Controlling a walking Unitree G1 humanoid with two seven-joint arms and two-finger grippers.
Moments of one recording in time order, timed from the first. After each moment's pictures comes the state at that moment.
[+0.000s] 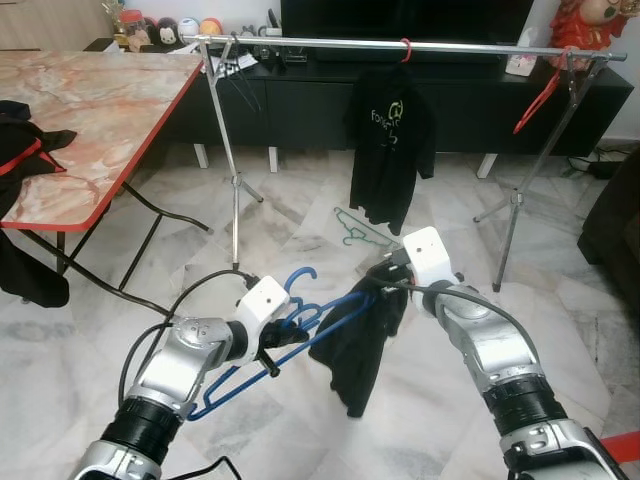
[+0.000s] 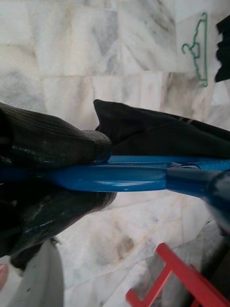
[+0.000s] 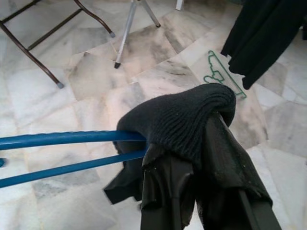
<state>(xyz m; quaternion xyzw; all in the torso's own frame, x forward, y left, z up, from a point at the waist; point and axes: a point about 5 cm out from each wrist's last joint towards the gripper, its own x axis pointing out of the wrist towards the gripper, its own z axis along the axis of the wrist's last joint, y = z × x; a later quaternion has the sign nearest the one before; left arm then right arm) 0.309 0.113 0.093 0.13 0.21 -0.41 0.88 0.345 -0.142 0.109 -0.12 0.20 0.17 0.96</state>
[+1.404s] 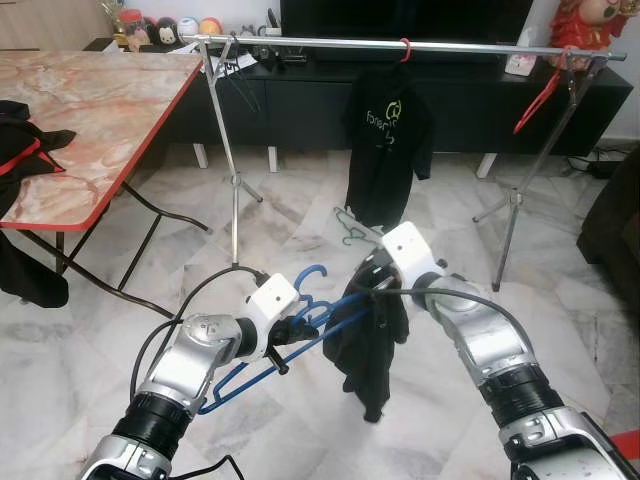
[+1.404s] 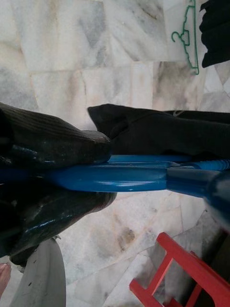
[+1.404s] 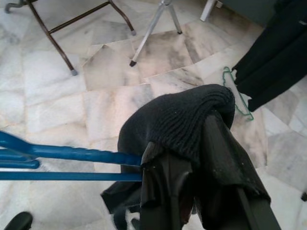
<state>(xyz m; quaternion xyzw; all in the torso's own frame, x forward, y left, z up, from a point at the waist) 0.310 0.108 0.095 0.13 0.20 -0.44 0.86 0.349 -0.131 0.120 -0.18 0.18 0.24 0.94</state>
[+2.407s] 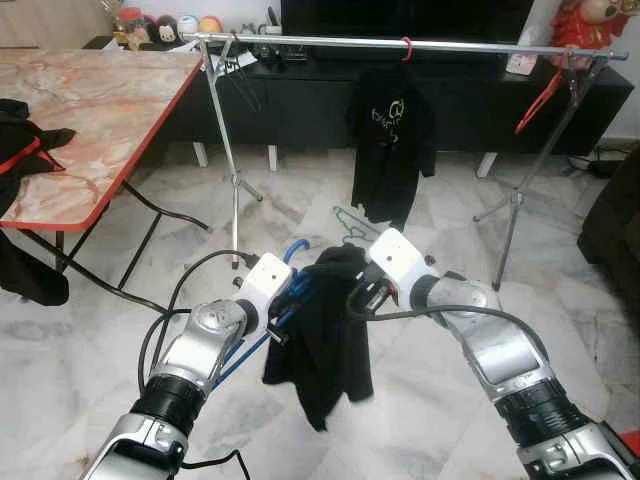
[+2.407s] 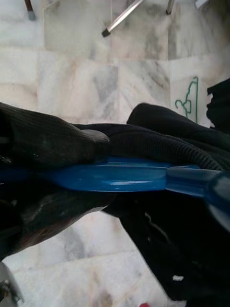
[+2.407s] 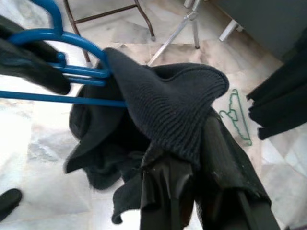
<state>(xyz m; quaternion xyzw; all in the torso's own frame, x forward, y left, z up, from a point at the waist) 0.336 0.113 0.098 0.15 0.18 -0.32 0.92 0.333 -0.128 0.137 -0.25 0.15 0.29 0.91</state>
